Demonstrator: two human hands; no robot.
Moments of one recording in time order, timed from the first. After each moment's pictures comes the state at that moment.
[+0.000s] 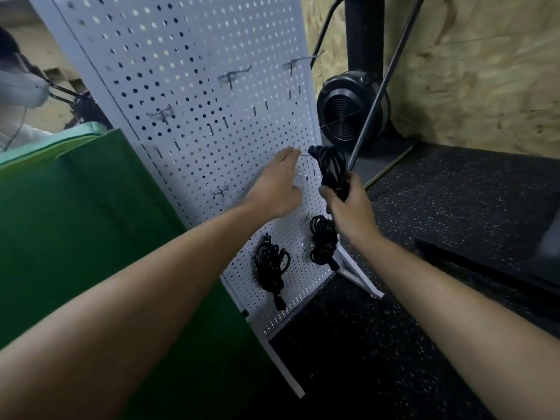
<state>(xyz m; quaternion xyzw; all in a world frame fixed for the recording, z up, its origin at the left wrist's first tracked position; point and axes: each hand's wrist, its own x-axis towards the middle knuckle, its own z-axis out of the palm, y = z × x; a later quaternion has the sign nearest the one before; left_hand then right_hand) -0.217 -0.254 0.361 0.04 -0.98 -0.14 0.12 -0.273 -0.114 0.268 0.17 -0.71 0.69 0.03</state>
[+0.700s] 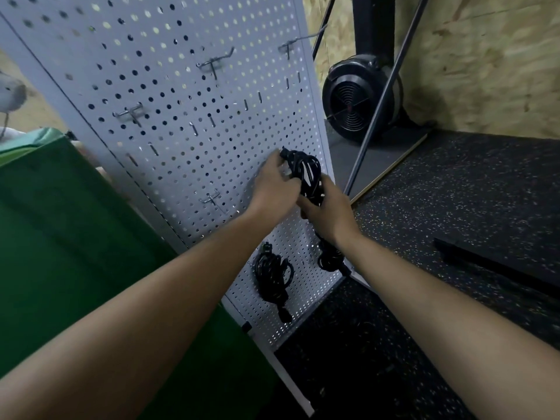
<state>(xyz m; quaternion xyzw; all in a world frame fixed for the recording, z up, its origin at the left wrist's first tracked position) -0.250 -0.261 0.338 0.16 -0.87 -0.42 0.18 -0.311 -0.170 0.249 0.23 -0.74 0.64 0.00</state>
